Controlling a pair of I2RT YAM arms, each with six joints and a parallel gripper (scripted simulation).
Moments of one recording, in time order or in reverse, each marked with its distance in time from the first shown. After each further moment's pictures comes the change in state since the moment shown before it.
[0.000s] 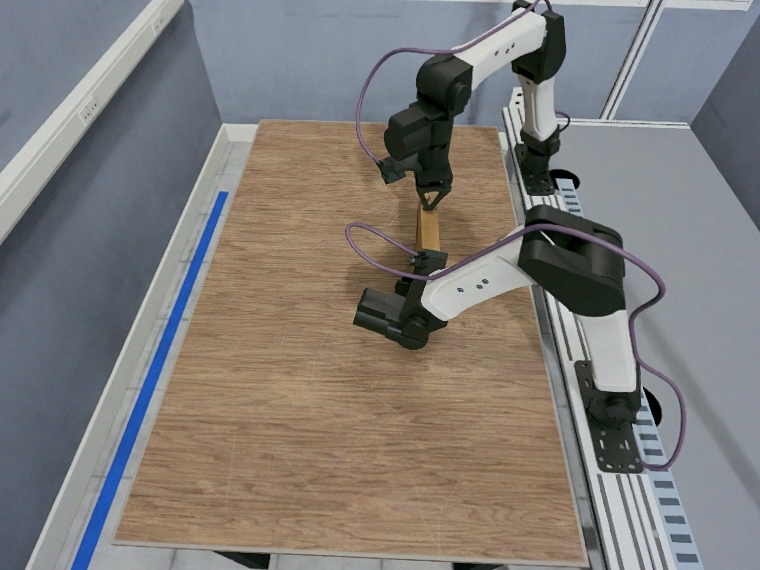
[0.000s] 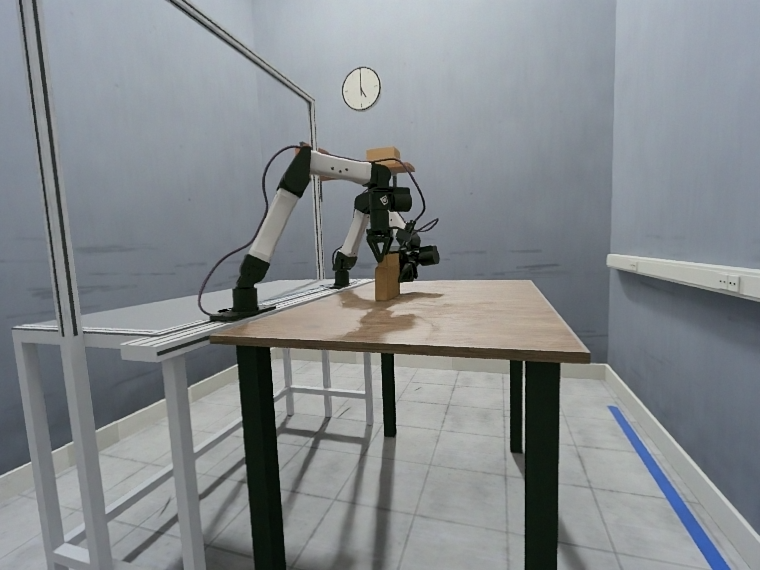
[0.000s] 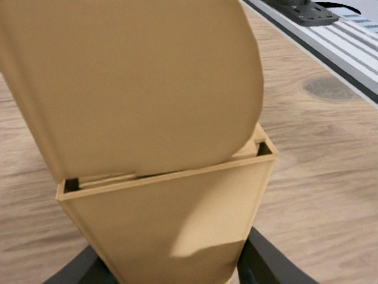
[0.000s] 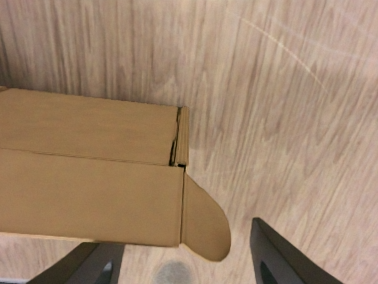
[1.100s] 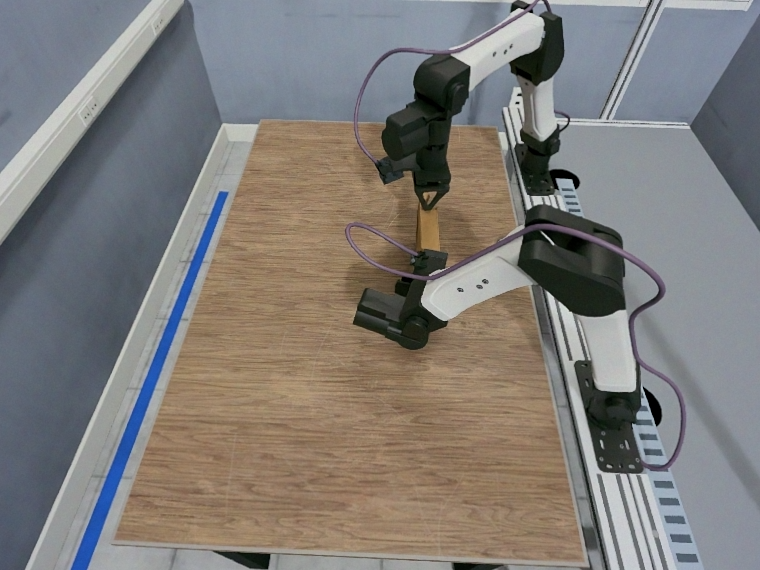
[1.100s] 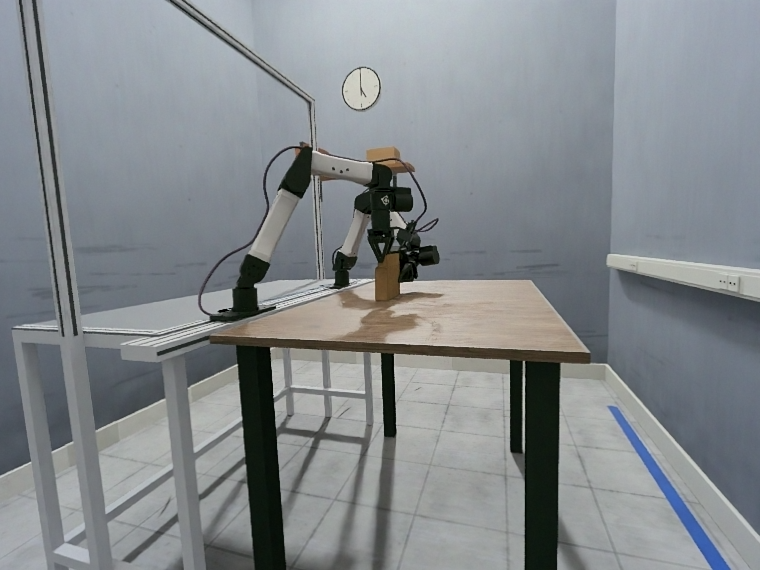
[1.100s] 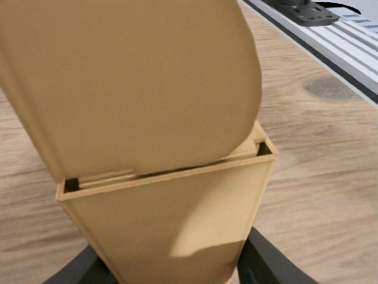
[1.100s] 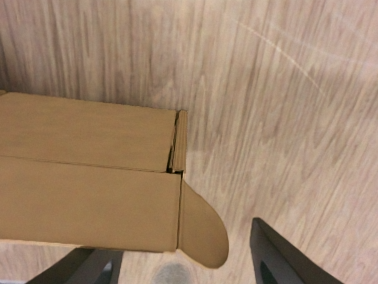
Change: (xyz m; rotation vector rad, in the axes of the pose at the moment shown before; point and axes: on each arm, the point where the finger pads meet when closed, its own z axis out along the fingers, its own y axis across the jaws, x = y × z) left arm 0.000 0.000 0.000 0.000 0.000 0.000; right arm -0.003 -0.001 0.001 0.002 0.002 -0.001
